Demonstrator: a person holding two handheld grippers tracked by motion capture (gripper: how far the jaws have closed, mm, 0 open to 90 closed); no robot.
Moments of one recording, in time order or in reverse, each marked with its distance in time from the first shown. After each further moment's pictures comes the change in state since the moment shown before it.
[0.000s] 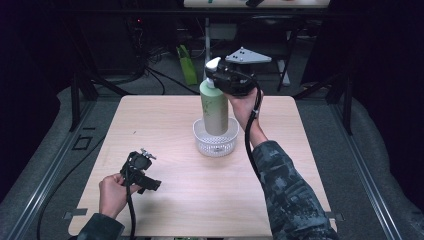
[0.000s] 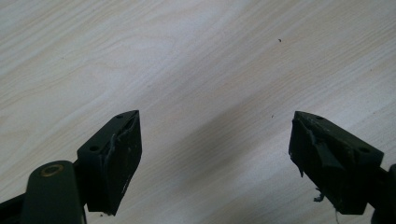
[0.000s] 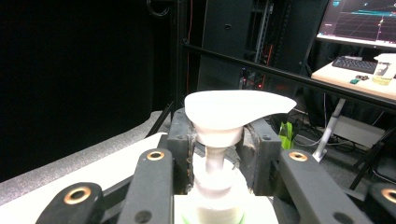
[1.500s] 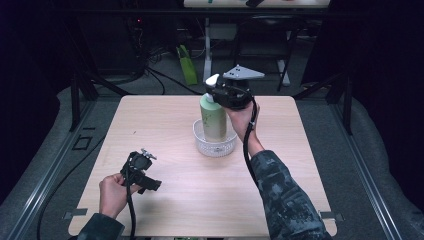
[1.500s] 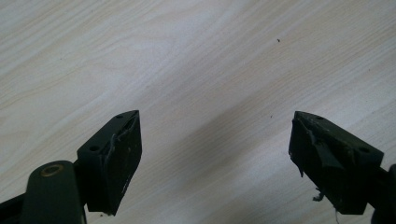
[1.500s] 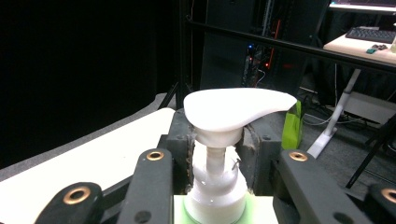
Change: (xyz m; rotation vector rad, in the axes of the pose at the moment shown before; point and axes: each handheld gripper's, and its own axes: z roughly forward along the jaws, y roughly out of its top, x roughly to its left) left arm 0.000 0.000 0.000 0.000 -0.001 0.003; right arm 0.001 -0.045 0.013 0.069 0.017 0.031
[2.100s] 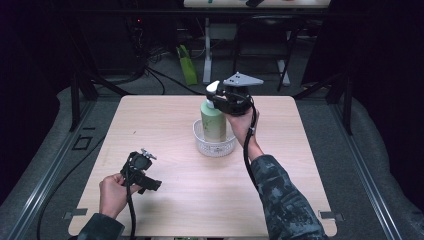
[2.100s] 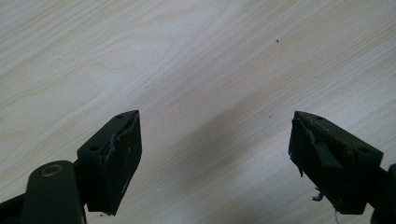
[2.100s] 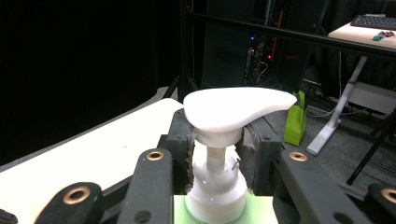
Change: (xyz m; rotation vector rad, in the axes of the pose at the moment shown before) left arm 0.000 0.000 0.000 -0.005 -0.006 -0.004; right arm 0.000 -0.019 0.003 0.023 0.005 0.014
